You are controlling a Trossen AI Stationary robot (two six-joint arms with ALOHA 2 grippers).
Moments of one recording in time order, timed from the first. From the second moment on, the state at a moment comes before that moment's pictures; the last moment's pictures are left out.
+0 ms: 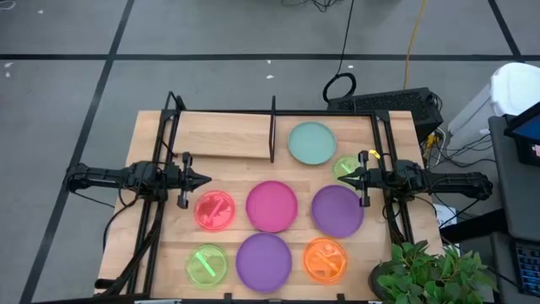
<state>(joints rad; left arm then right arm) -0.09 0.04 0.01 0.07 -0.08 0.02 -0.01 0.04 0.02 0.04 0.00 -0.20</state>
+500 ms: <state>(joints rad) -0.09 0.04 0.01 0.07 -0.08 0.02 -0.01 0.04 0.02 0.08 0.03 -0.23</state>
